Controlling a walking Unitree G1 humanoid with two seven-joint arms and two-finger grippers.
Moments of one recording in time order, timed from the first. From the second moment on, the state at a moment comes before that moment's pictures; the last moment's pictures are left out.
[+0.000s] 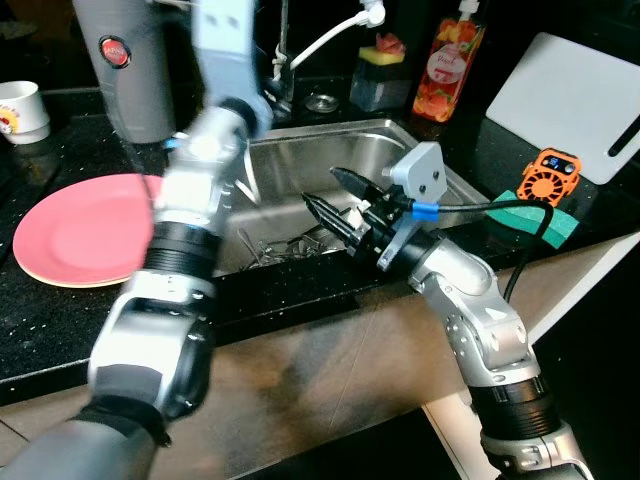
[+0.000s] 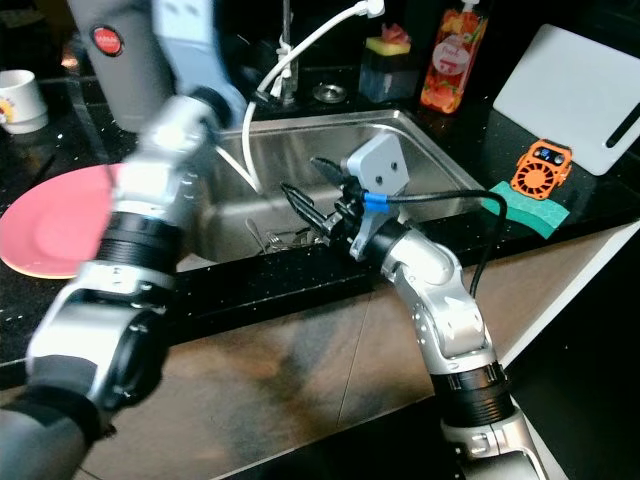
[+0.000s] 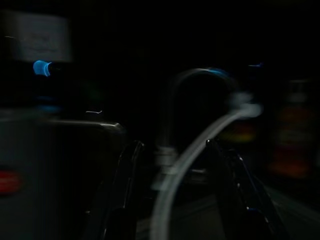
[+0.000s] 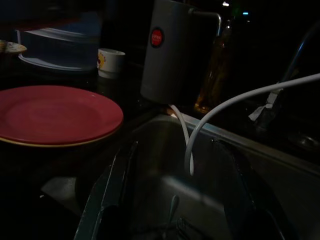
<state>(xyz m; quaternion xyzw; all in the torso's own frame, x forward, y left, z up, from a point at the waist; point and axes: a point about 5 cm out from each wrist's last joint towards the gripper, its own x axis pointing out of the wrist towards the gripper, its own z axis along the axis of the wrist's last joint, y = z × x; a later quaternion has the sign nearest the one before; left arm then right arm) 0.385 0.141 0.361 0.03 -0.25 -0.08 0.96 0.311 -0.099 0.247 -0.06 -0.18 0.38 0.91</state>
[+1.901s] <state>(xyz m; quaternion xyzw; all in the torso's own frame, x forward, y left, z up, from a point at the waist) 0.247 0.259 0.276 0.62 -0.01 -0.33 0.71 0.334 -0.106 0.237 -0.04 -0.17 0.33 0.93</state>
